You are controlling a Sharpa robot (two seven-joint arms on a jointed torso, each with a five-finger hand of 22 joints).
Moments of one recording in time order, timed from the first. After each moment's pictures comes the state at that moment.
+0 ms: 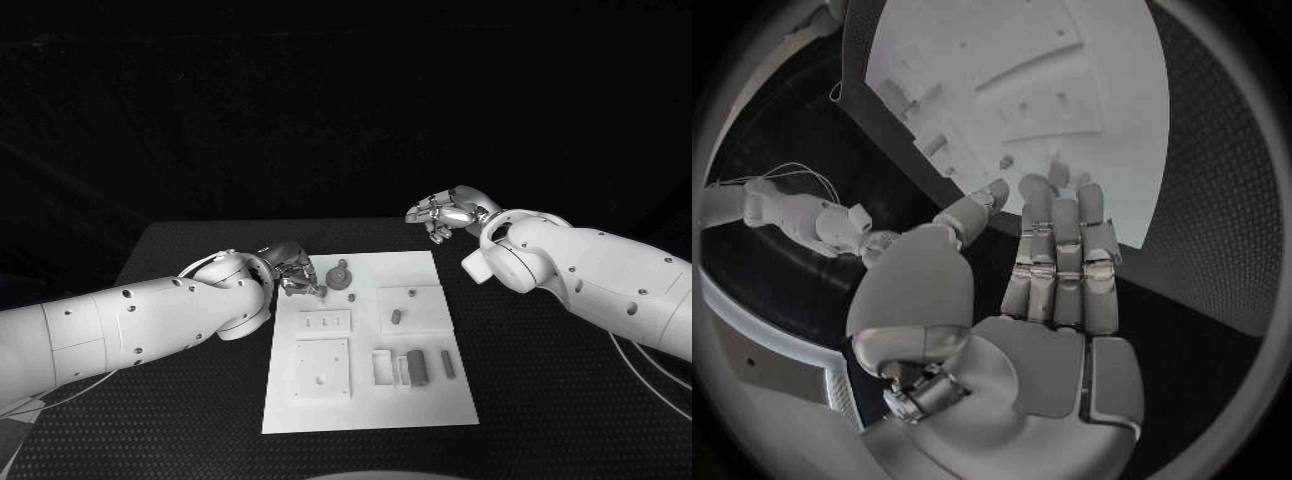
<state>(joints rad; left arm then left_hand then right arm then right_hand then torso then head) 1.19 -0.75 -0.15 1.42 -1.22 -0.33 -0.36 1.04 -0.20 0.59 -0.24 0.17 0.95 0.14 0.29 0.61 1.19 0.03 0.40 0.59 0.98 -0.05 1.18 0.47 0.01 1.13 -0.15 0.17 1.31 1.17 -0.65 0.08 1.21 -0.74 -0.25 -0.02 0.96 -0.06 0.52 -0.29 0.05 0.89 0.14 0.21 0.62 1.02 0.04 0.94 0.88 1.15 -0.07 1.36 0.88 0.25 1.07 0.02 0.83 1.31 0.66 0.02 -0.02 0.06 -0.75</state>
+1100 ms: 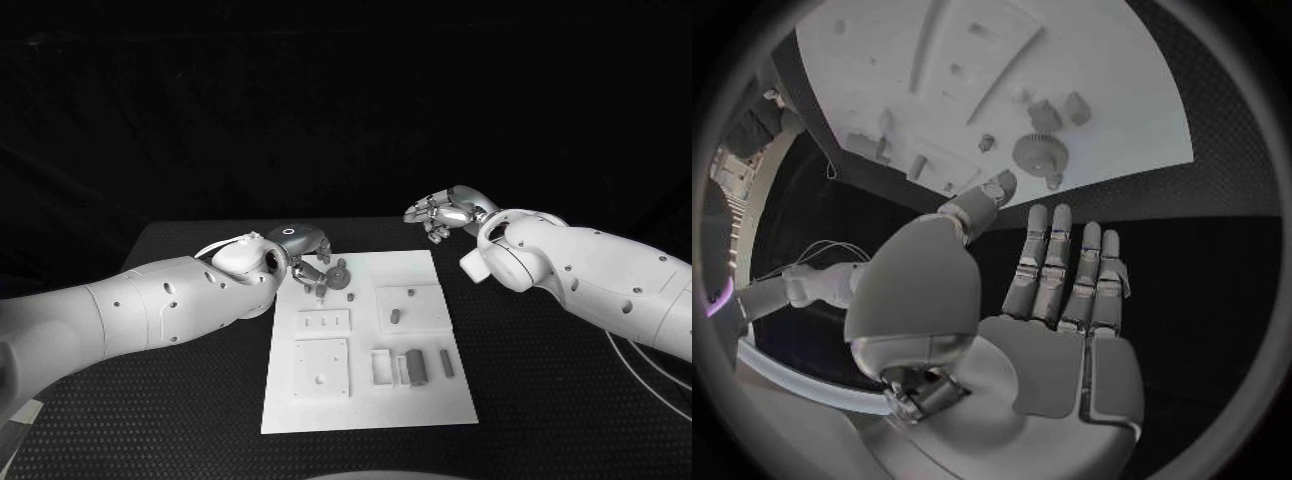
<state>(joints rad) 1.21 -0.61 -0.17 1.20 -1.56 -0.32 -0.12 1.16 -0.24 0.61 -0.18 0.07 0.90 0.14 0.27 0.53 0.94 0.14 0.23 0.32 0.44 0.21 0.77 0.23 0.02 0.49 0.15 0.06 1.00 1.17 -0.64 0.08 1.19 -0.74 -0.25 -0.02 0.96 -0.06 0.52 -0.29 0.05 0.89 0.14 0.21 0.62 1.02 0.04 0.94 0.88 1.14 -0.07 1.36 0.88 0.25 1.07 0.02 0.83 1.31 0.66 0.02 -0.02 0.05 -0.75</state>
